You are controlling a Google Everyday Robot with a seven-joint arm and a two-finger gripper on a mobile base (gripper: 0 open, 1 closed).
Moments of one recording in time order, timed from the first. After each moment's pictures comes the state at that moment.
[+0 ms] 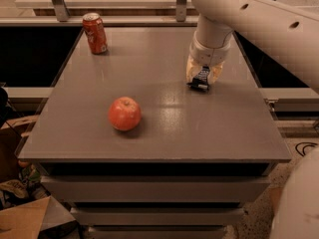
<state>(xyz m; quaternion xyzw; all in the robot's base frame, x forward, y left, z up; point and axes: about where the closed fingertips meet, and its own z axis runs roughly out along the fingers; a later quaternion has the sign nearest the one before) 0.645 -0.134 0.838 0.01 0.99 0.00 0.13</state>
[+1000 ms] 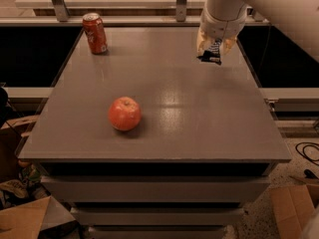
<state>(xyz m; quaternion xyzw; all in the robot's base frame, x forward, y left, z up) 0.660 -0.162 0.918 0.01 0.97 -0.04 0.22</state>
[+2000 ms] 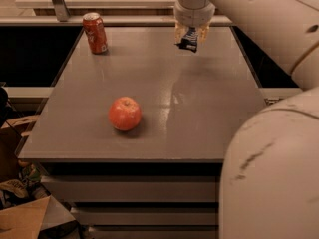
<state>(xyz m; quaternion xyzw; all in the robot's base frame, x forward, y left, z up) 0.716 -0.110 0.921 0.06 0.97 -0.04 0.23</state>
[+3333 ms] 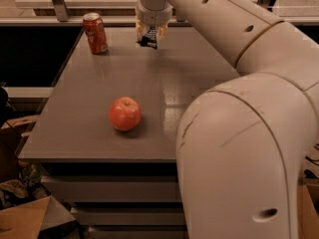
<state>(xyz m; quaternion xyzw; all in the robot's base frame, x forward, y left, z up) 0.767 0.011 0.906 -0.04 0.97 0.04 0.25</state>
